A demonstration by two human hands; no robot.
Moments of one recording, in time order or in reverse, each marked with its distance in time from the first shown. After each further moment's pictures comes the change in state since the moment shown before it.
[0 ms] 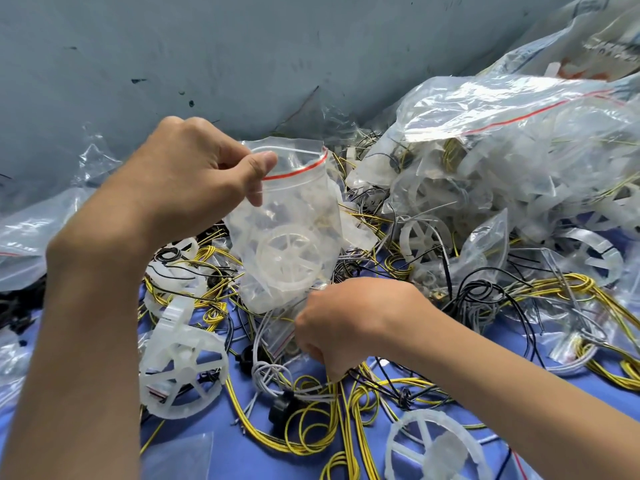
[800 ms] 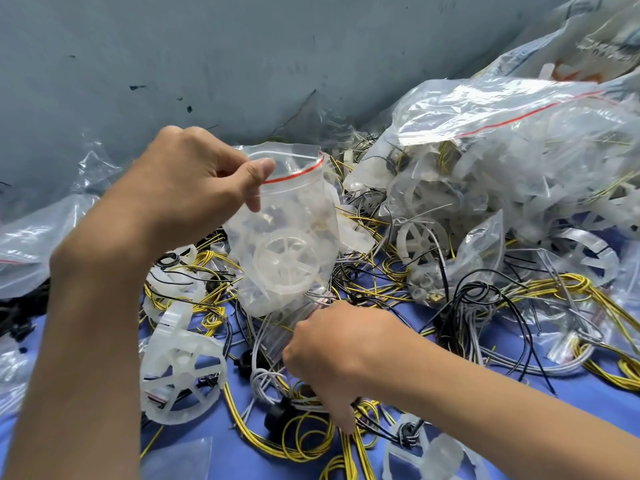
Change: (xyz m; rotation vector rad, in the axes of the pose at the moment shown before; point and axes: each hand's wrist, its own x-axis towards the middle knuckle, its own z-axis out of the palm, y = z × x) left_hand 0.001 0.001 0.002 0.023 0.002 -0.011; right_hand -0.010 -0.020 -0.001 -0.092 -0.083 -0.047
